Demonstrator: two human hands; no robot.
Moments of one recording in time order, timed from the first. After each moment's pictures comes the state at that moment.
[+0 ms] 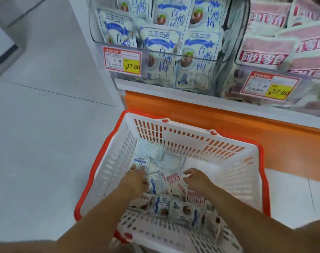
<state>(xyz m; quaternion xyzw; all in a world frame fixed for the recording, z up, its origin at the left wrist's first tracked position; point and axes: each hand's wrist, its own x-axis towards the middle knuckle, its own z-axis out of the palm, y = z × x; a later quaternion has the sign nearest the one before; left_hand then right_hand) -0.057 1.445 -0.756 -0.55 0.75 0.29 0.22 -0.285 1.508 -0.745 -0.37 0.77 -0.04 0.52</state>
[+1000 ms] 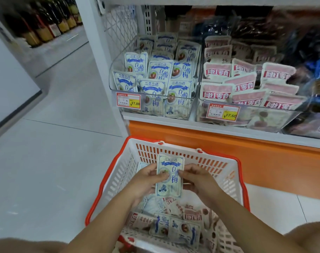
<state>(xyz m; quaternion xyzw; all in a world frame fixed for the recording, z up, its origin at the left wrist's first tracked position) -0.094 1.481 -0.593 -0.49 0.47 0.71 -0.18 -0.281 1.533 -0.622 -0.25 0.57 -0.46 0.63</state>
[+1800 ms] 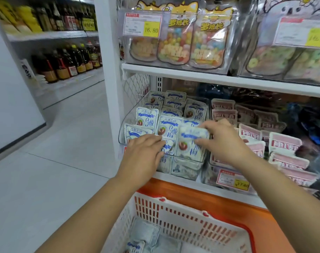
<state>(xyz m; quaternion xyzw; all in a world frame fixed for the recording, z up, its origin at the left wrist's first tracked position) -0.112 1.339 -0.474 -0.43 0.86 -0.05 -0.26 -0.331 1.391 -0.397 -0.63 0.73 -0.25 0.07</state>
